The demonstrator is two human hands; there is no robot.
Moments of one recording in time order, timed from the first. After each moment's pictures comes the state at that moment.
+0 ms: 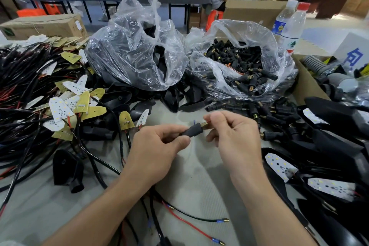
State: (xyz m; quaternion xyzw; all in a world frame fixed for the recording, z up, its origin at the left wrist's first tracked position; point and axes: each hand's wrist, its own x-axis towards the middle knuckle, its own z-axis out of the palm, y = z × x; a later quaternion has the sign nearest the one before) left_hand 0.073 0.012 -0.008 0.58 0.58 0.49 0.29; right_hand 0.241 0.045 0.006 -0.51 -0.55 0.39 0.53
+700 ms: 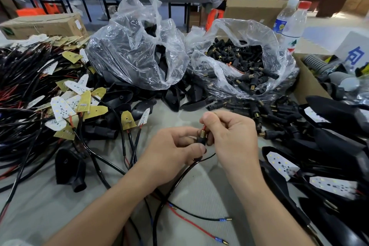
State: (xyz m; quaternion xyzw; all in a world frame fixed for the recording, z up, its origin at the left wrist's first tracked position) left_hand 0.088 0.015 -0.004 0.56 0.48 0.44 0.51; right_hand 0.232 0.045 0.004 -0.48 -0.58 0.37 0.55
